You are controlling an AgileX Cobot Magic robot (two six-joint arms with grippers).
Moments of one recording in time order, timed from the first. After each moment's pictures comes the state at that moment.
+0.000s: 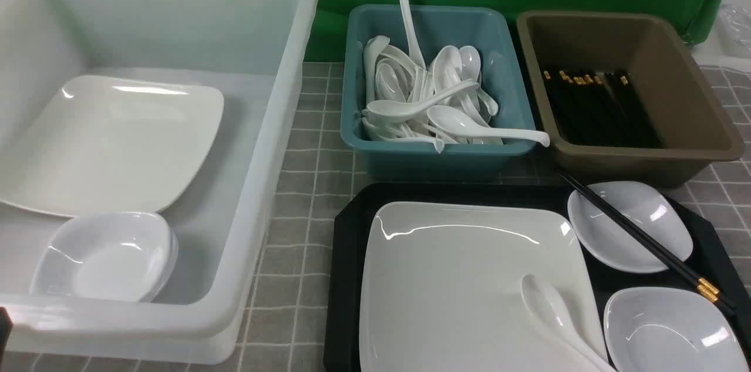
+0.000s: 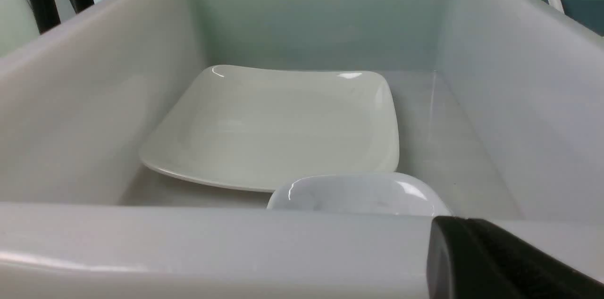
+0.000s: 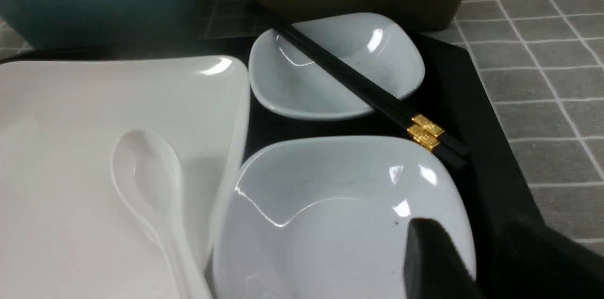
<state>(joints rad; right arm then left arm) 0.04 0.00 0.01 0.02 0.30 0.09 0.06 0.00 0.01 -0.19 0.22 0.21</state>
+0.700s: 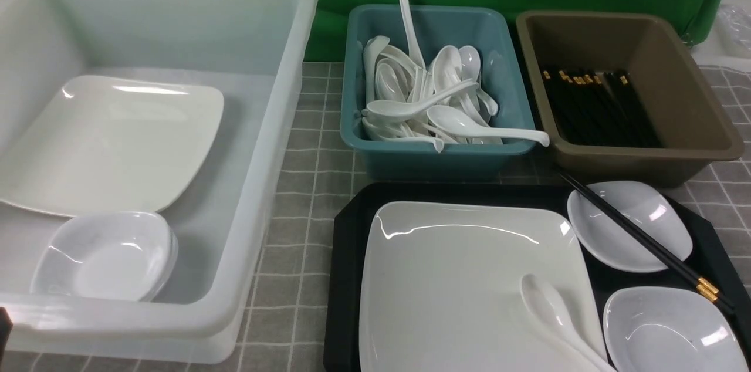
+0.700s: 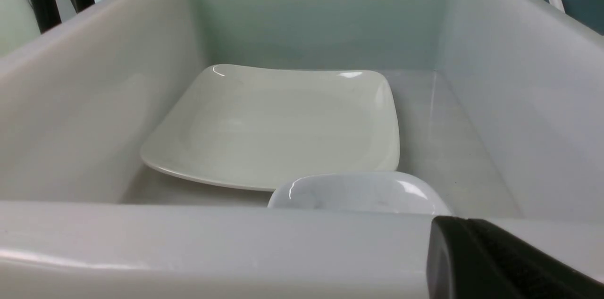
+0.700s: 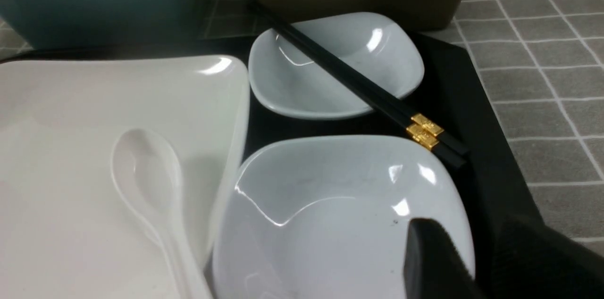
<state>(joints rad) 0.04 0.00 0.01 0.02 0.30 0.09 0.06 0.00 0.01 -0.19 0.22 0.21</state>
